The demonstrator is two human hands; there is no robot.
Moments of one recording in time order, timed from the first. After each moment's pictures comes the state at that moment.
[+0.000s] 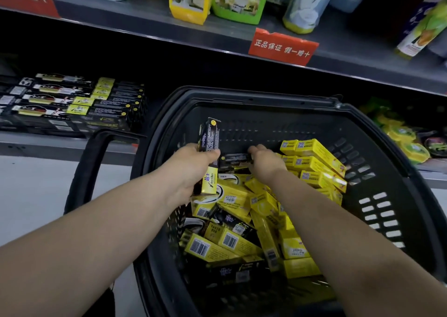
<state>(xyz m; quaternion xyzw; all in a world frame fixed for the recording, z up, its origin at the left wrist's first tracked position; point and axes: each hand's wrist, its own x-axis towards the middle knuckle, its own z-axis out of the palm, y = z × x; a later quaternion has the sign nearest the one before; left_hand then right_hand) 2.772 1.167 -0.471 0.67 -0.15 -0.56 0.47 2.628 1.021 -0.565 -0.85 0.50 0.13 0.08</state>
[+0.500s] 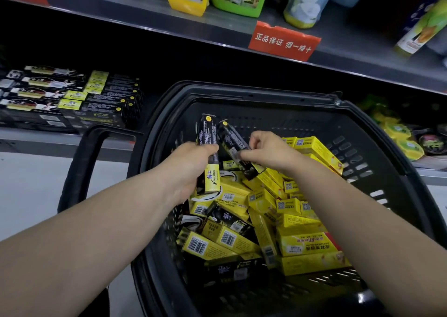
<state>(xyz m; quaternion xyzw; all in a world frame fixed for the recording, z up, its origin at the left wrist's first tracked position) 2.769 1.163 -0.468 0.65 -0.11 -0.58 0.48 2.633 1.037 -0.498 -0.79 0.49 -0.01 0.36</state>
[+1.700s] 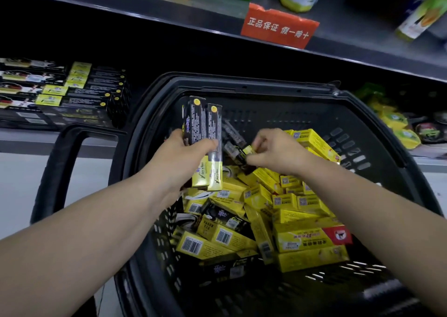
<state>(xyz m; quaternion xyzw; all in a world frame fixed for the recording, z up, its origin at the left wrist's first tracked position) 2.779 1.164 -0.484 0.68 -0.21 -0.53 0.46 2.615 1.046 -0.479 -0.81 0.50 0.02 0.30</state>
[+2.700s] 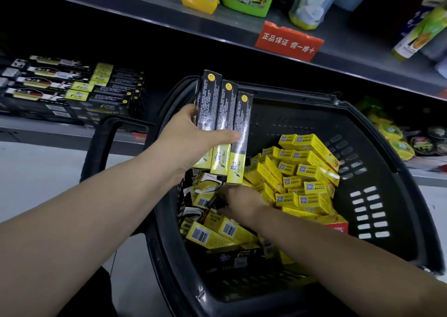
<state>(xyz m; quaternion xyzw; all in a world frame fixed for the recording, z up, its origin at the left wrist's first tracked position) 2.795 1.182 -0.451 0.67 -0.29 -0.46 0.50 2.631 1.130 -0.574 -0.91 0.35 0.19 0.13</state>
